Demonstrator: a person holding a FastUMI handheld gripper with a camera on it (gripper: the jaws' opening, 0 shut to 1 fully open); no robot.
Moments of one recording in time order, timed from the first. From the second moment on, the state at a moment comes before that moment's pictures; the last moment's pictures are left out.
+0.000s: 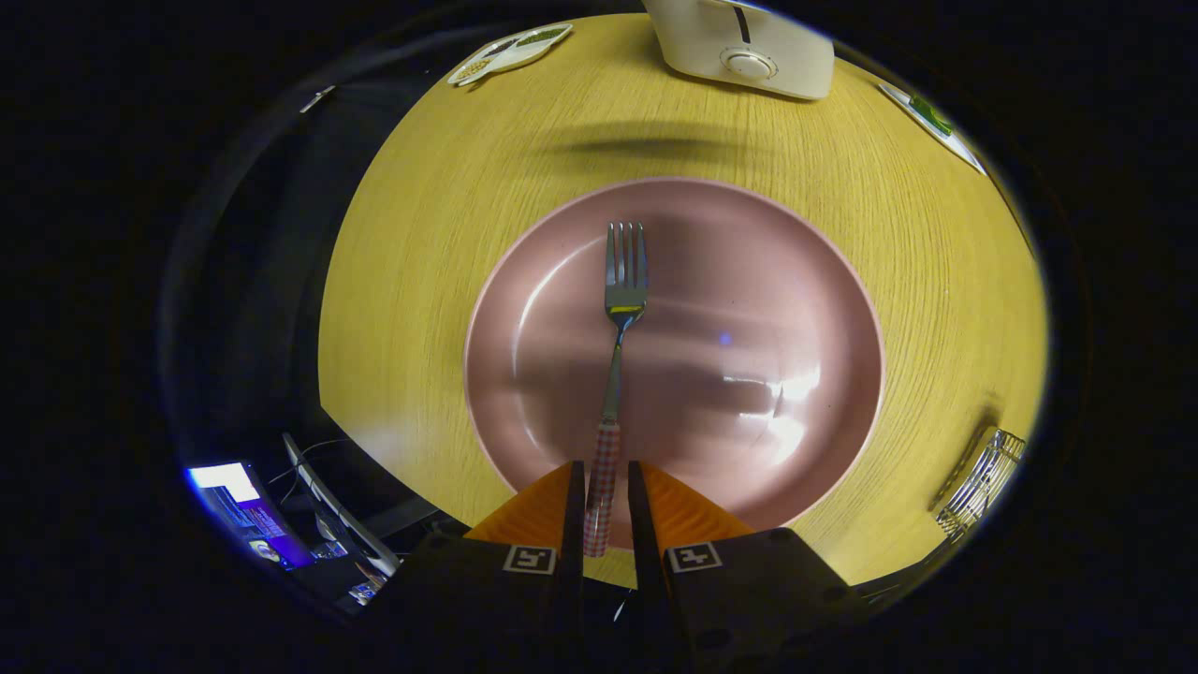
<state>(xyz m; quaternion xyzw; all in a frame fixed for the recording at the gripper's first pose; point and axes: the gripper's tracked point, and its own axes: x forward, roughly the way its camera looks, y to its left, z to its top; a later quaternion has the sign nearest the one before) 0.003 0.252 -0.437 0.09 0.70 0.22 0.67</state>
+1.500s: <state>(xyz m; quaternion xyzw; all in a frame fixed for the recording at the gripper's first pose) -0.076 -0.059 -0.264 0.04 0.74 0.26 0.62</state>
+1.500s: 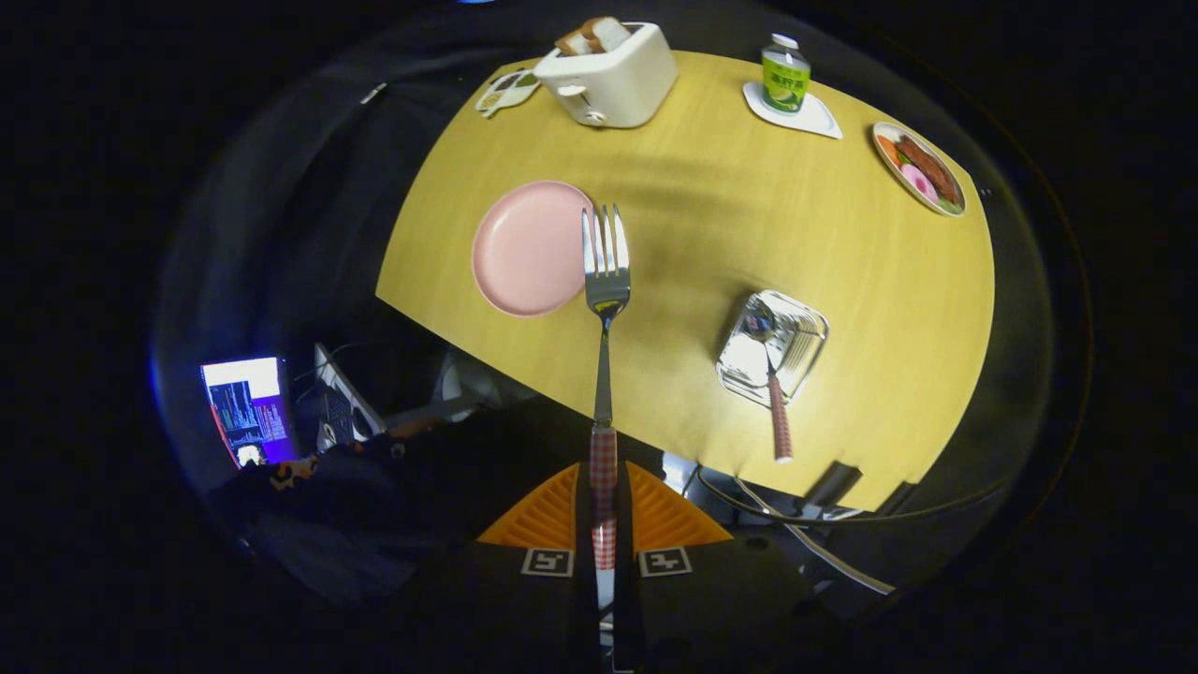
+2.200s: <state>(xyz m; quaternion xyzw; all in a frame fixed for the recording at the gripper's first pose) -0.064 -0.131 -0.322 -0.05 0.90 0.18 0.40</state>
